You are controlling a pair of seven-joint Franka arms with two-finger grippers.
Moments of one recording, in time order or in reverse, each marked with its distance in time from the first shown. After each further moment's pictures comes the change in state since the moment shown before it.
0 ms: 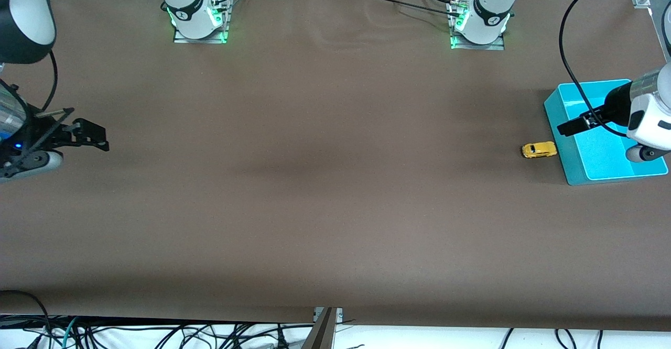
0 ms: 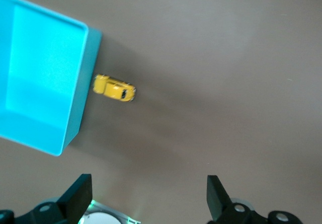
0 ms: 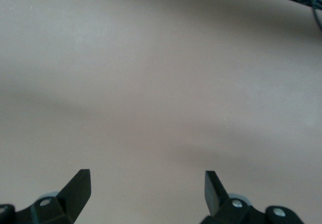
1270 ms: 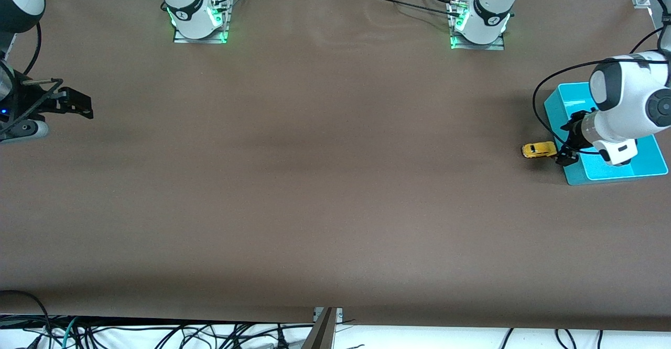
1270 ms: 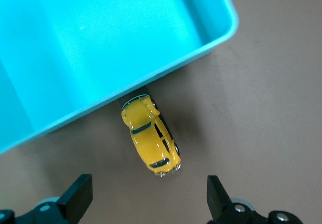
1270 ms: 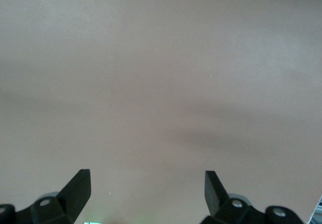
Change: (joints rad) left arm 0.138 0.039 0.030 -0.646 0.107 0.775 -0.698; right arm -0.020 -0.165 -0.009 -0.188 -0.066 -0.087 0.065
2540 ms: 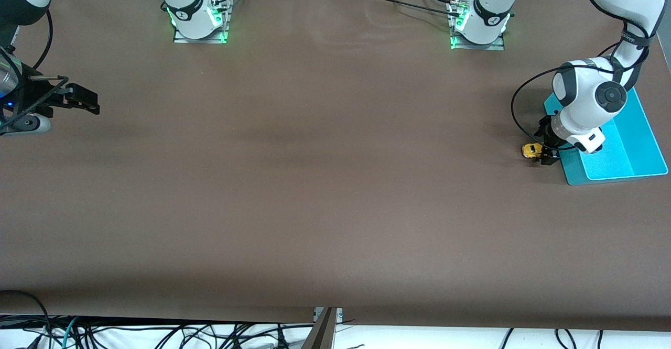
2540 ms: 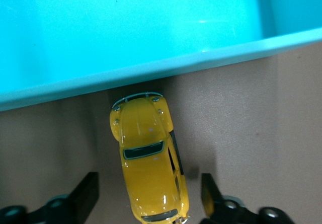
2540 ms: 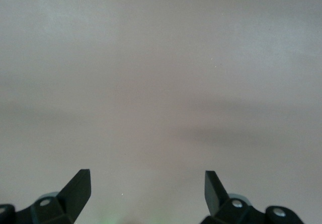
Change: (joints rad) left arm -0.006 0.096 0.040 -0.222 0.014 0.463 -0.202; right arm 0.000 -0.033 -0.003 -0.059 0.023 0.023 0.064
